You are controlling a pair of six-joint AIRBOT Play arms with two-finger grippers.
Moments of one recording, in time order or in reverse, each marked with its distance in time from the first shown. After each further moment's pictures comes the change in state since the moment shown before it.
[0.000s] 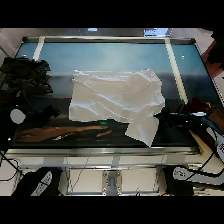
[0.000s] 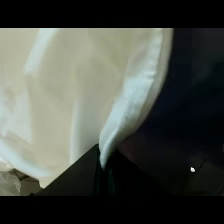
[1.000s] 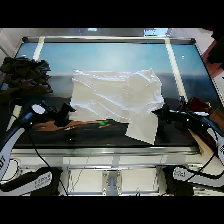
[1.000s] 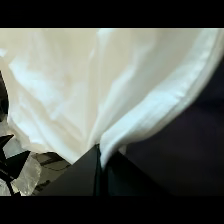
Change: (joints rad) left arm -0.025 -0.409 -0.021 -0.425 0.260 -0.032; right arm 0.000 0.028 0.000 0.151 0.091 -0.131
